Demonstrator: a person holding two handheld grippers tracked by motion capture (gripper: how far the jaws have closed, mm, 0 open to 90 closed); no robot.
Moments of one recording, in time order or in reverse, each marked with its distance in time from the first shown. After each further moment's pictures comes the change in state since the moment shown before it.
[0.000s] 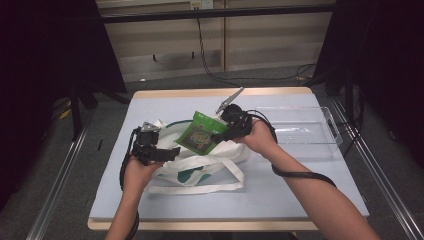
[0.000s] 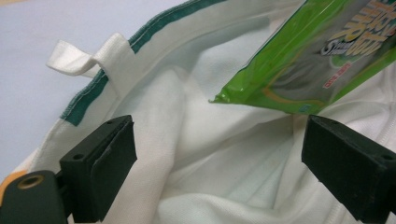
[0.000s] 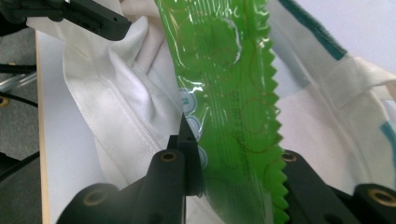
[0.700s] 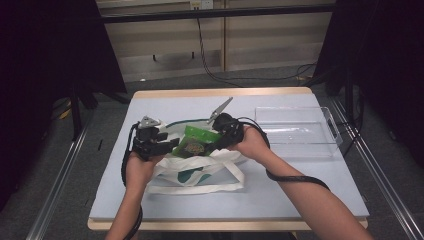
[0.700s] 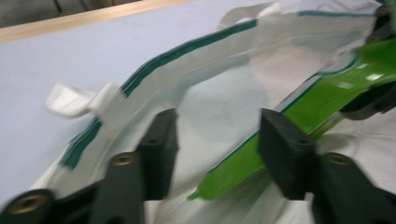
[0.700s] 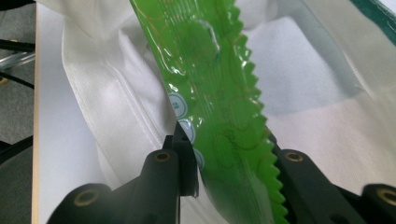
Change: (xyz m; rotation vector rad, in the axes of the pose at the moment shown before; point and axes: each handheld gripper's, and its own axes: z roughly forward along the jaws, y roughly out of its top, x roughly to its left) left arm 0.000 0.008 -0.008 -0.078 -0.030 0.013; right arm 0.012 -0.001 0.028 0.042 0.027 -0.083
